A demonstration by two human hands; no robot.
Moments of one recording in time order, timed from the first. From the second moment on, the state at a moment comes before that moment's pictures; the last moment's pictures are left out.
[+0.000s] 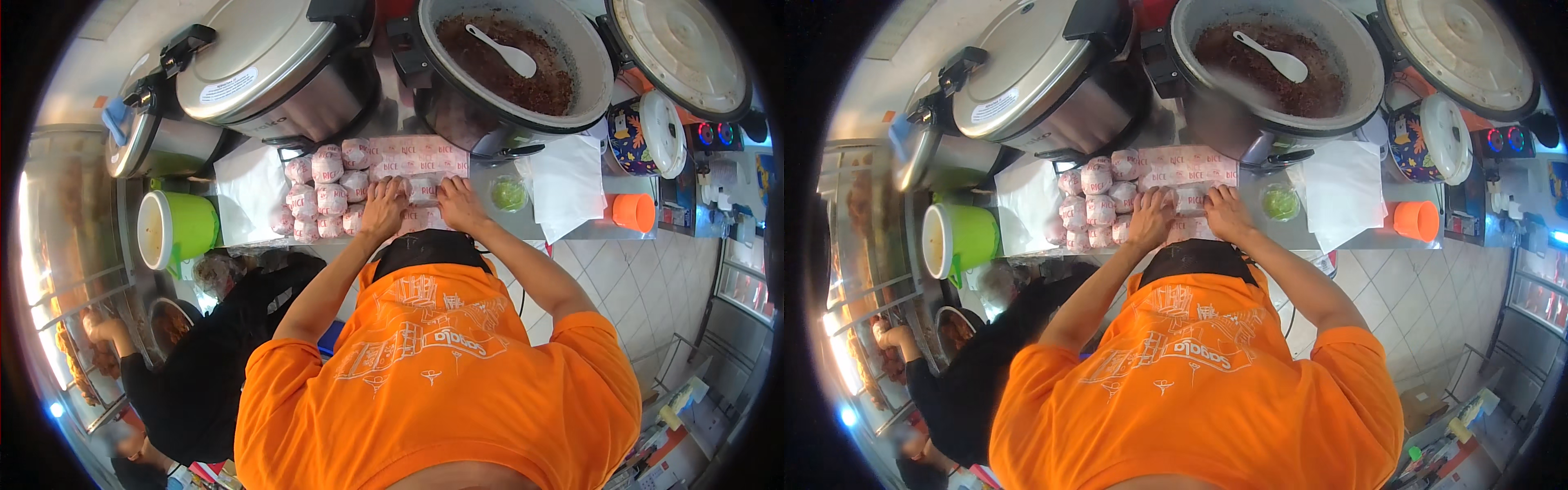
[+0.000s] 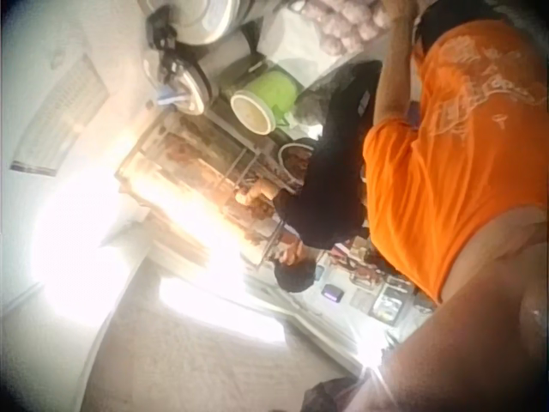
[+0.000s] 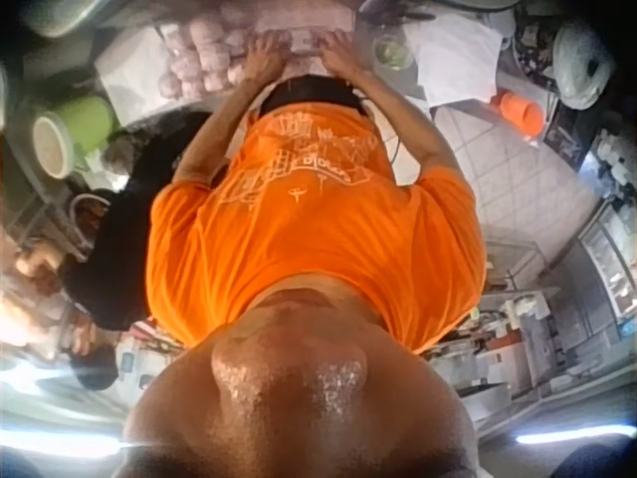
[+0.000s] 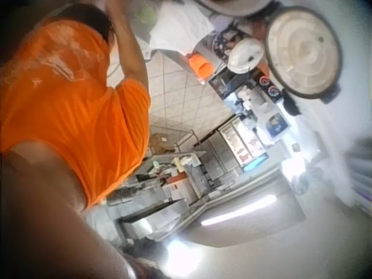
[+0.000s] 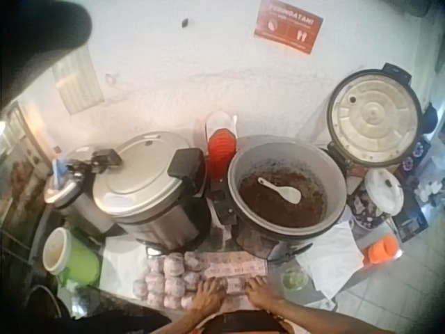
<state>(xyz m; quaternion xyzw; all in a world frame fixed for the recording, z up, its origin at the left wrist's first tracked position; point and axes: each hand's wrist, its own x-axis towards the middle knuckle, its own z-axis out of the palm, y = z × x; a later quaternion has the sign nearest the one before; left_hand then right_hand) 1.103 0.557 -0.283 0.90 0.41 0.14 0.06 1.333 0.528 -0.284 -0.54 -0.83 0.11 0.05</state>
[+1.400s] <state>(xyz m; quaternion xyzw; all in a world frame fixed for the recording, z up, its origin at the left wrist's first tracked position) 1.114 0.585 -0.298 0.83 0.47 0.21 0.19 1.337 0.561 -0.315 -0.57 -0.77 0.10 0.28</state>
